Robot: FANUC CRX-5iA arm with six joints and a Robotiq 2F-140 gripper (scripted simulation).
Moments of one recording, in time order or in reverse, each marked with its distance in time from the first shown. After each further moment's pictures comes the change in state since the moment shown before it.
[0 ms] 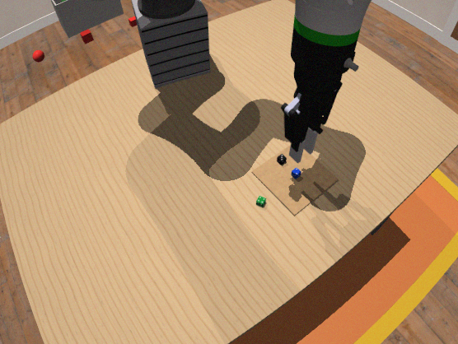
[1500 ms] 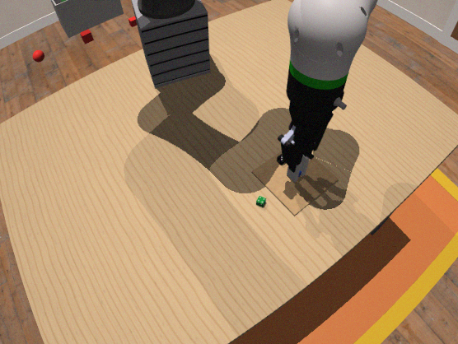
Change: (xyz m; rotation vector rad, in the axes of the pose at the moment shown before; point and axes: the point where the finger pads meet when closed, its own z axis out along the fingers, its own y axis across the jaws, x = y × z) arm 0.000 0.000 0.077 0.000 0.000 0.000
